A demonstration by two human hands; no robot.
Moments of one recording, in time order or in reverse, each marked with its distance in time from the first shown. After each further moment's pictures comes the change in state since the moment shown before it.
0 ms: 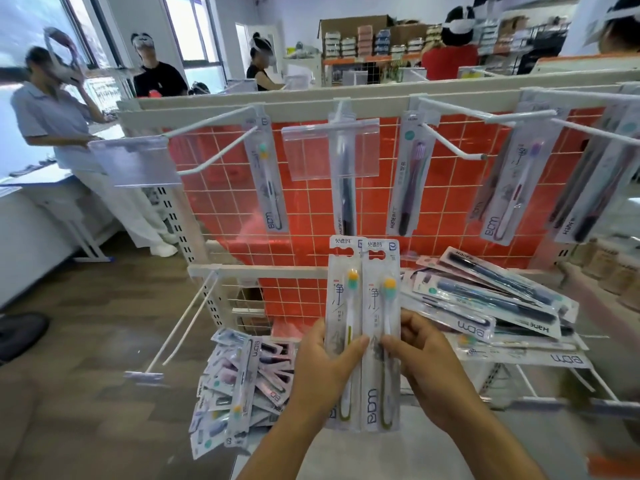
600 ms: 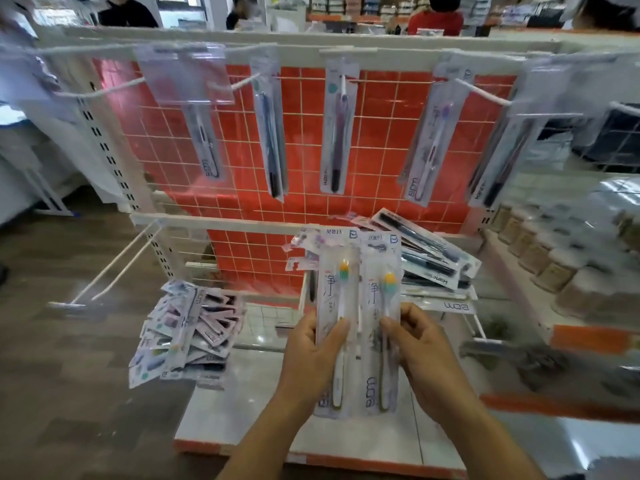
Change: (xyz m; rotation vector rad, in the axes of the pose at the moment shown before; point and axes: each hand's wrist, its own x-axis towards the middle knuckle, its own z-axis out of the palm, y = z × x) left_hand -0.069 -0.016 0.122 -0.052 0.013 -0.106; right_hand -0.069 -0.004 -0.126 -0.058 0.040 0.016
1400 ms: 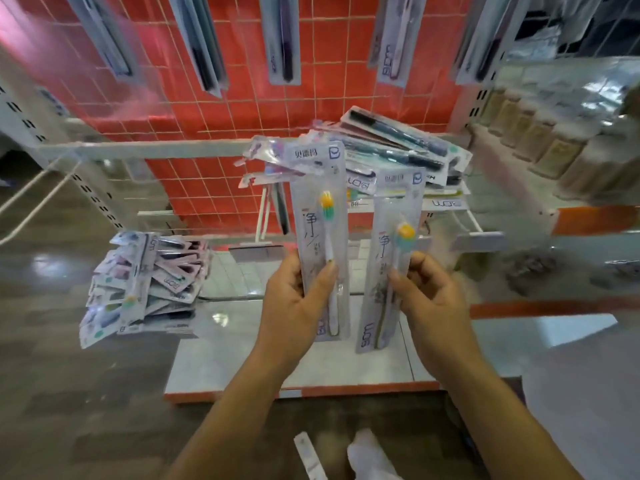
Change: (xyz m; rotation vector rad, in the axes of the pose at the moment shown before) left_hand -0.013 -0.069 0.018 -0.016 -0.095 0.135; right_hand -0.020 0.092 -0.042 -0.012 0.119 -0.207
